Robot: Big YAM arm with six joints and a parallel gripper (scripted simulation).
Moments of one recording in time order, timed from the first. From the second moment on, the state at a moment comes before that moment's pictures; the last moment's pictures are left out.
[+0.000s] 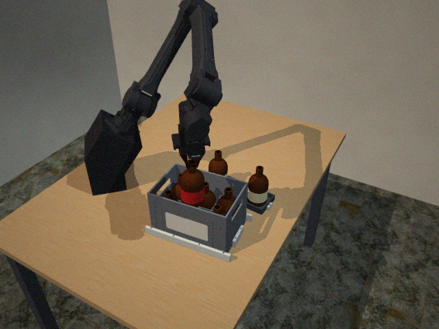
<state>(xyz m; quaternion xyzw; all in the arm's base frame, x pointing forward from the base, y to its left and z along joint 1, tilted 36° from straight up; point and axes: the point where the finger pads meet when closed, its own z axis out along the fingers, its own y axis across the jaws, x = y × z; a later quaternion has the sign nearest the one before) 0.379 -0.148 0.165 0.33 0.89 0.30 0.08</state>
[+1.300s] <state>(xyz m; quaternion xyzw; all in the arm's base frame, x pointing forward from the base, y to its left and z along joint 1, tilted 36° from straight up) 0.377 -0.141 0.153 0.33 0.89 0.30 0.08</state>
